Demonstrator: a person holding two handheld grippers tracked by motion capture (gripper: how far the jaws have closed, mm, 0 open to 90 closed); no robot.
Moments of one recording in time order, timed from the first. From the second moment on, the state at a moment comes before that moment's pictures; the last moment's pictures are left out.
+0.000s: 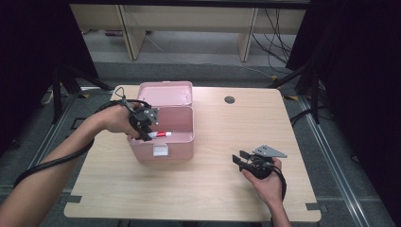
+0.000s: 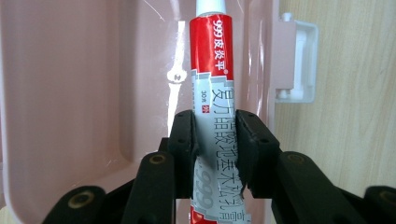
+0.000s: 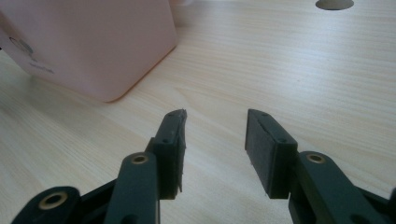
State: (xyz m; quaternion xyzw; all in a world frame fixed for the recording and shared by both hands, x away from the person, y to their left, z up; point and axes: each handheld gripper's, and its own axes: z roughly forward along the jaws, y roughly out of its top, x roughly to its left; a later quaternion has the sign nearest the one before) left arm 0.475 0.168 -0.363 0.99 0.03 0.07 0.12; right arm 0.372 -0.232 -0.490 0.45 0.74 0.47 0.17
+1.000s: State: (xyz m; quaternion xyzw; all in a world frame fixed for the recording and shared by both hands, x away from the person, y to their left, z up) left arm 0.484 0.162 -0.379 0.99 0.03 0.05 0.11; right arm 0.373 -0.233 -0.490 0.45 0.74 0.47 0.17
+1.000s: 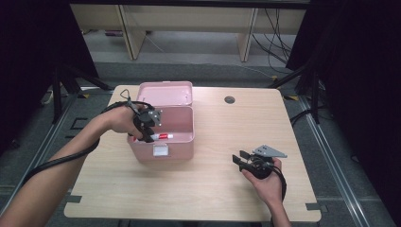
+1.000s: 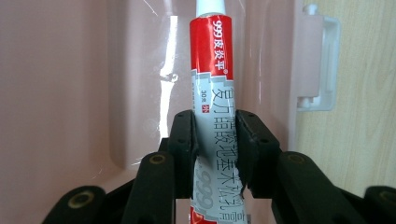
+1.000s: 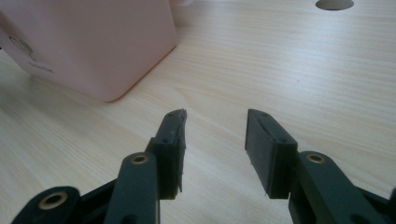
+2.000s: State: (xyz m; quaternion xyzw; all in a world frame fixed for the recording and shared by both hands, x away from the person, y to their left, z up) left arm 0.490 0.160 -0.389 0.99 0.04 0.04 0.10; right arm 0.372 -0.232 -0.490 0.45 0.74 0.47 0.16
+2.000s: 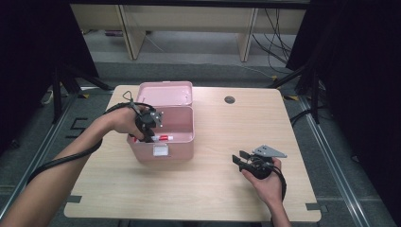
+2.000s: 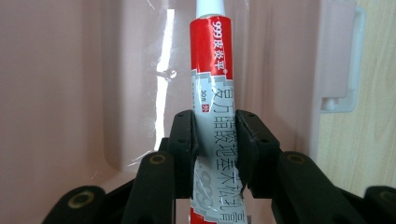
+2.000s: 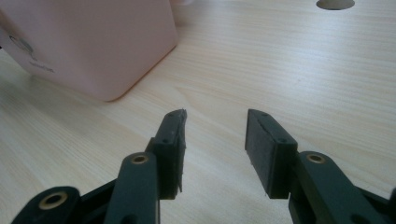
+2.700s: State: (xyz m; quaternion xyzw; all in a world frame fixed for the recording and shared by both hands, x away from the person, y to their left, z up) left arm 0.494 0.158 -0.396 0.99 0.04 0.03 0.10; right arm 0.372 -0.232 -0.490 0.45 0.74 0.47 0.16
